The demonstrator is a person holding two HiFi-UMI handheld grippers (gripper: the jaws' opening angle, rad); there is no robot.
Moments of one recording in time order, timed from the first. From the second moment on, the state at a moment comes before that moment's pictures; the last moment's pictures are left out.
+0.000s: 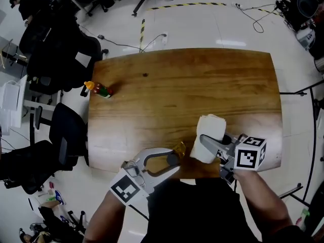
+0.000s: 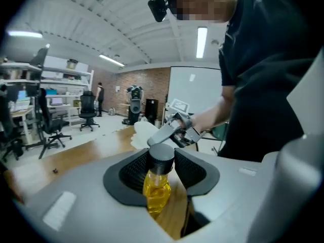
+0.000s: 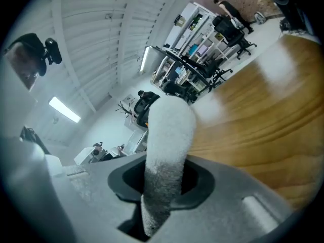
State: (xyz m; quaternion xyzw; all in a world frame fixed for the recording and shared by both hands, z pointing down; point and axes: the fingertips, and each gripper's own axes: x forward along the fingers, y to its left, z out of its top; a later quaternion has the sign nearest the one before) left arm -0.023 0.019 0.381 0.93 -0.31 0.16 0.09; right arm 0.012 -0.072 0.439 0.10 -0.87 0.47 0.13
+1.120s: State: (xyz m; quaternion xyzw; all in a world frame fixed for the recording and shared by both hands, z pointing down) left arm 0.008 0.043 0.386 0.98 -0.06 0.20 0.07; right arm -0.070 -0.033 0.517 -0.04 -0.83 0.50 0.25
